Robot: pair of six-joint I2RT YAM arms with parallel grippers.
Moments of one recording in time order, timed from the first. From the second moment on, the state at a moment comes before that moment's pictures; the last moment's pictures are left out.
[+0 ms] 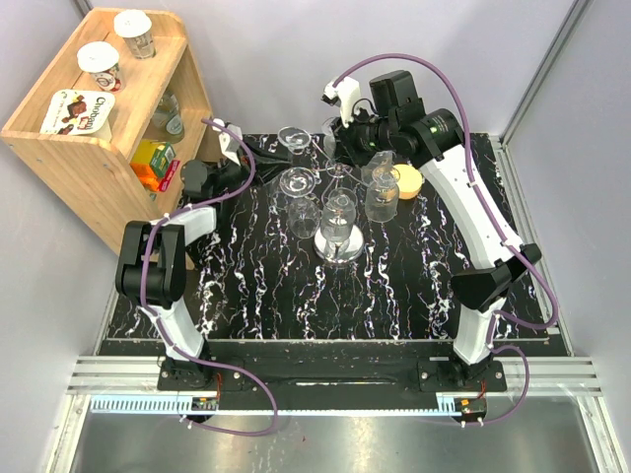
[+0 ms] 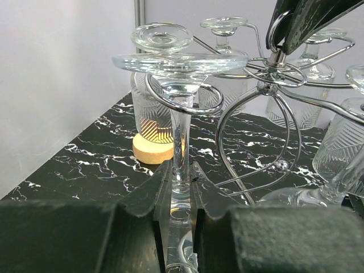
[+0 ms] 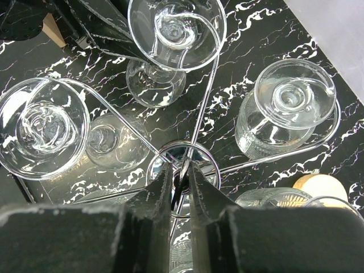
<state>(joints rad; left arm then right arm) -0.11 1.80 1.06 1.30 1.10 -0.58 0.56 1.88 2.34 -1.06 -0.35 -0.26</state>
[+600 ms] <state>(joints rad) -0.12 1.74 0.99 1.30 1.10 -0.42 0.56 1.89 2.35 -1.06 -0.34 -0.26</state>
